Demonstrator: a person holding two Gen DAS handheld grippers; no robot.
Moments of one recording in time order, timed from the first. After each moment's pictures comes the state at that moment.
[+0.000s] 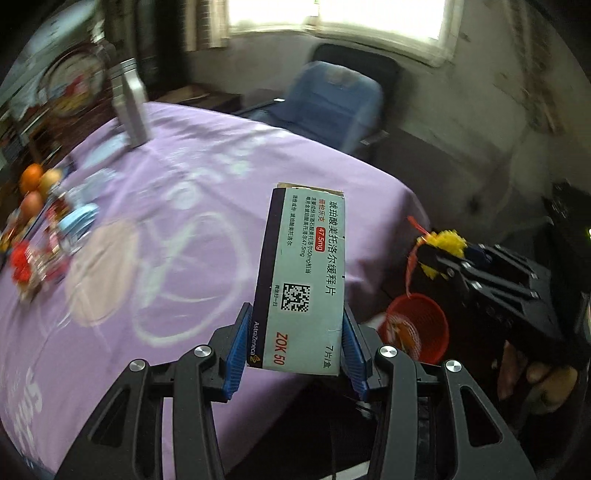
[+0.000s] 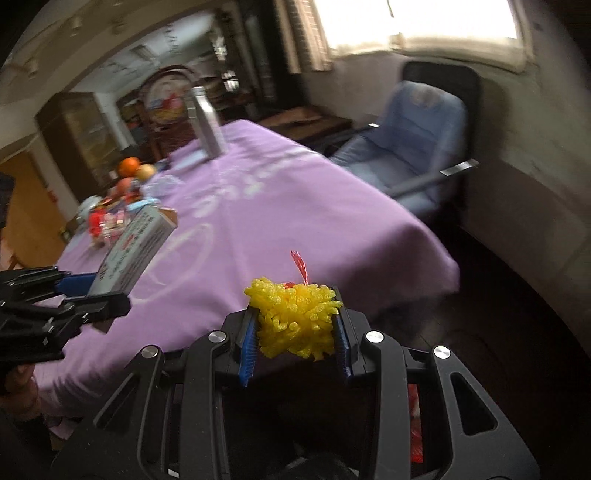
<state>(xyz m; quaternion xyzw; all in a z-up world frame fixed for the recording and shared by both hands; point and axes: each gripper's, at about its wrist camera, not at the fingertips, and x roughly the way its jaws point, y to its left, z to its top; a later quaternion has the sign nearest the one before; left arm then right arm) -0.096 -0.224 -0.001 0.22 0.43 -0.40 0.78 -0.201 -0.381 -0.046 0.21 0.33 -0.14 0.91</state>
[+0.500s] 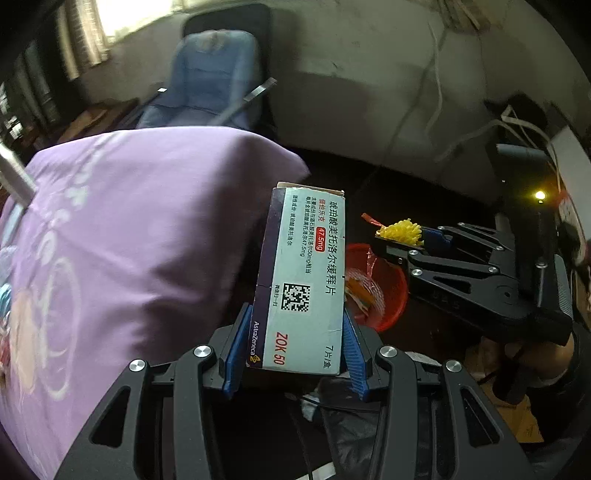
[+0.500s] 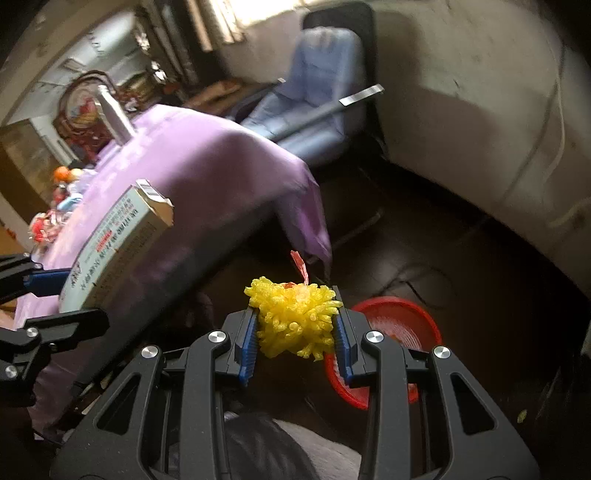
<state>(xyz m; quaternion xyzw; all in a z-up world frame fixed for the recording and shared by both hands) -0.187 -0.334 -0.067 0.34 0.44 -0.49 0.67 -0.293 -0.451 -0.132 0.28 0.39 -0.23 0.85</state>
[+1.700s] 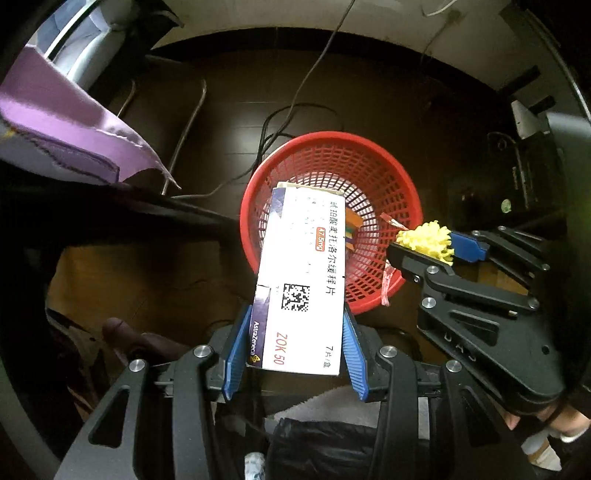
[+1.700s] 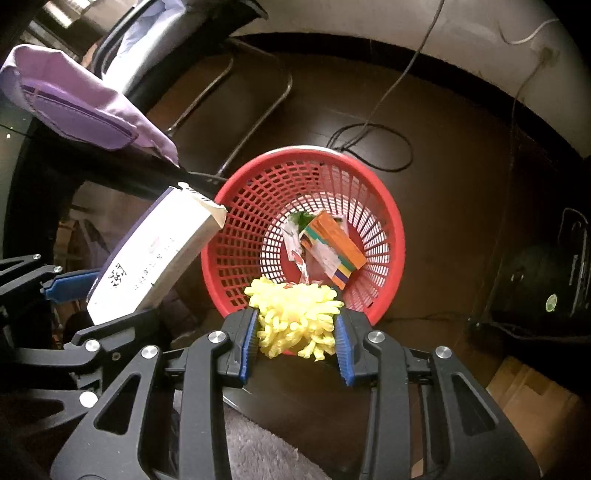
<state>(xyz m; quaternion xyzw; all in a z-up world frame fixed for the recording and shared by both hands) -0.229 -0.465 -0.318 0.49 0.54 -0.46 0.51 -0.349 -0.509 -0.344 0.44 0.51 -0.30 0.68</state>
